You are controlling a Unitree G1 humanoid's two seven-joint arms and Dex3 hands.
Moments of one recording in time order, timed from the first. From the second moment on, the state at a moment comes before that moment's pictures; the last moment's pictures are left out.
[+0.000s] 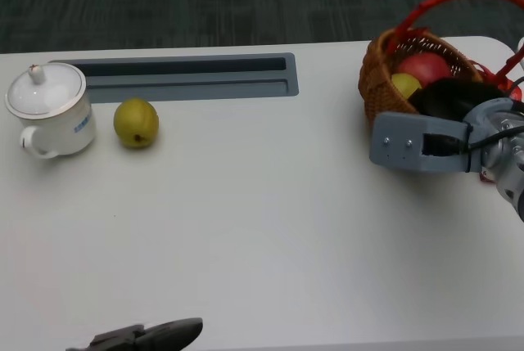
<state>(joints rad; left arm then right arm) 0.54 0.10 0.00 -0.07 -0.10 -1.07 -0.29 -1.06 -0.20 0.42 1.42 -0.73 -0.15 -0.06</state>
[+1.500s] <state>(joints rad) 0.28 0.14 -0.08 0.09 -0.14 -1.07 -0.29 -1.02 -0.38 0.27 1.38 -0.58 -0.46 -0.03</state>
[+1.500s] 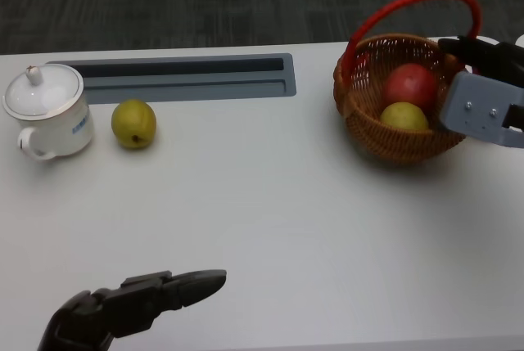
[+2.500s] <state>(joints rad) 0.04 0.19 -0.02 0.25 -0.21 -1.01 -0.34 -0.56 -0.24 0.12 1.10 -0.06 -1.21 0.45</state>
